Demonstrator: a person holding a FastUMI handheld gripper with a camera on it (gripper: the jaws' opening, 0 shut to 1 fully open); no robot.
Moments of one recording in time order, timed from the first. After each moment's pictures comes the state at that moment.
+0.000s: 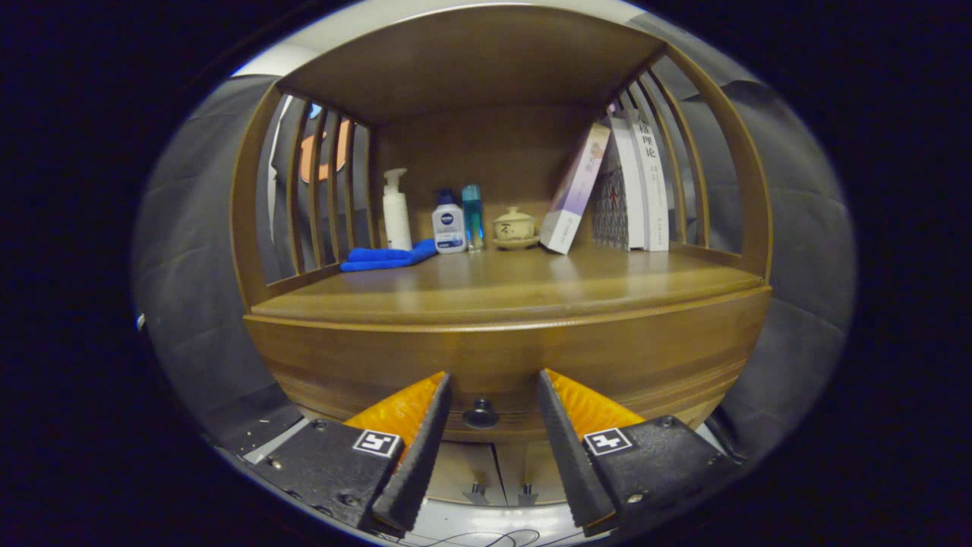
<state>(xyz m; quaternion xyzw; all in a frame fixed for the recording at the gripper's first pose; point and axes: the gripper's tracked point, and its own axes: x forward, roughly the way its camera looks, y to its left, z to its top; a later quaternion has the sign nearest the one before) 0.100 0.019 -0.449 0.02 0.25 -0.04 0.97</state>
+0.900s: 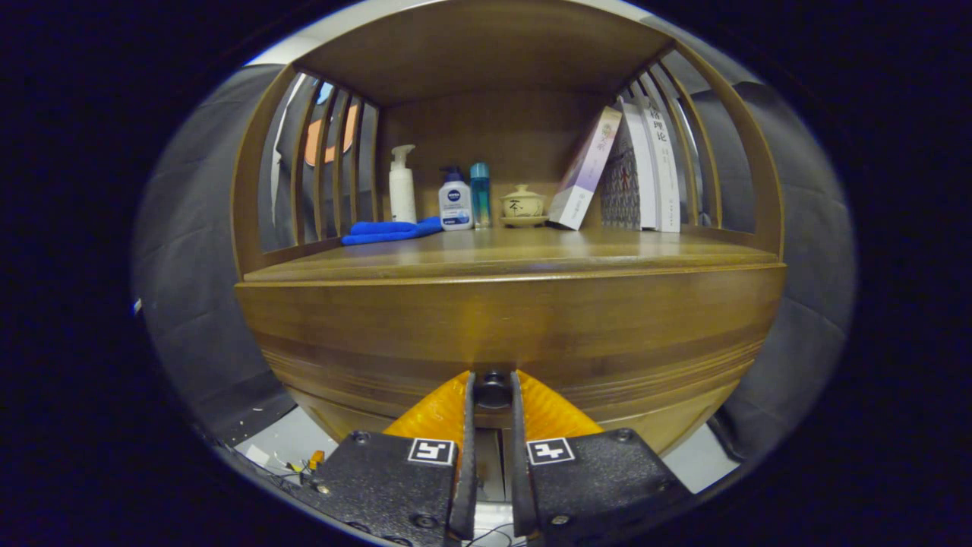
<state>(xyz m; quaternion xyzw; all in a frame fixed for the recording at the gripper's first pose) 0.096 0.030 -0.475 0.00 0.27 -0.03 0.96</state>
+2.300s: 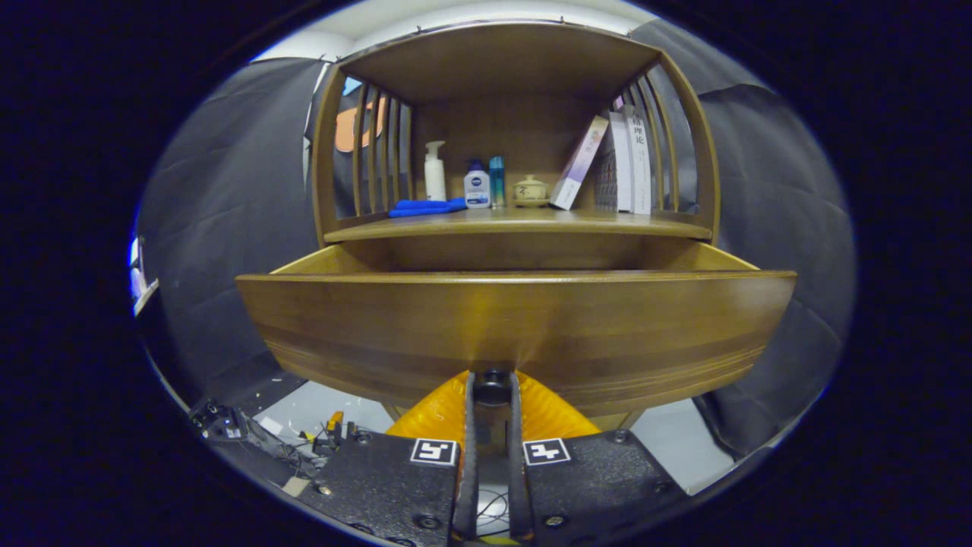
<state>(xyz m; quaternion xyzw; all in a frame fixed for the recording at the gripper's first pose) -0.049 0.040 -0.447 0.00 0.30 0.00 0.95</state>
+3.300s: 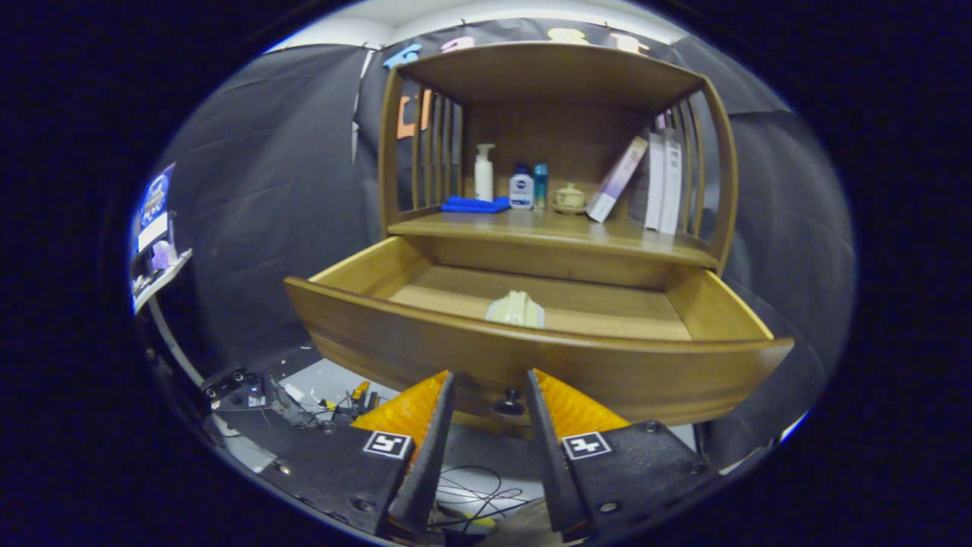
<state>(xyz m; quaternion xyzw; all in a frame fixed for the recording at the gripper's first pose) -0.098 0.064 -0.379 -0.05 0.33 0.09 0.94</state>
